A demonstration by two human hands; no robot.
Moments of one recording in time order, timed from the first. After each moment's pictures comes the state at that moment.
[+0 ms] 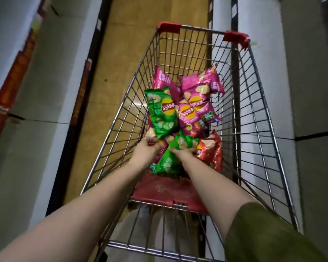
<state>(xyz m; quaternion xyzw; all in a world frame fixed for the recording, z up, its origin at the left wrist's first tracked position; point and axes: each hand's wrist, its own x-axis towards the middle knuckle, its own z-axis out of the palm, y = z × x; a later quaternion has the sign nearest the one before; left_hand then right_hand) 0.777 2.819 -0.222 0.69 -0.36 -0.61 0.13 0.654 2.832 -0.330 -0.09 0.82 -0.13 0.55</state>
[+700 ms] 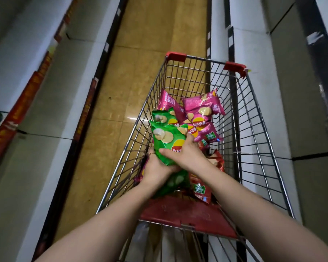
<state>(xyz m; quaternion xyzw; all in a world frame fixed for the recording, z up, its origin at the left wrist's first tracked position) 0.778 2.815 -0.218 0.64 -0.42 -0.61 0.19 0.667 2.800 -0.181 -0.46 0.77 -0.06 0.44</state>
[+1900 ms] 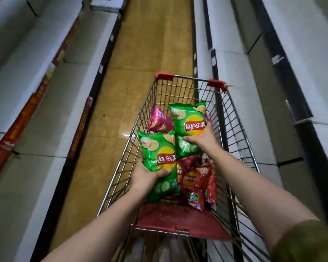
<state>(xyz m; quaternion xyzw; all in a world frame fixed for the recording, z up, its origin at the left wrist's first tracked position) 0.794 2.816 -0.203 0.66 -0.35 -0.62 0.23 0.585 2.761 -0.201 -0.35 0.81 -0.27 0.39</state>
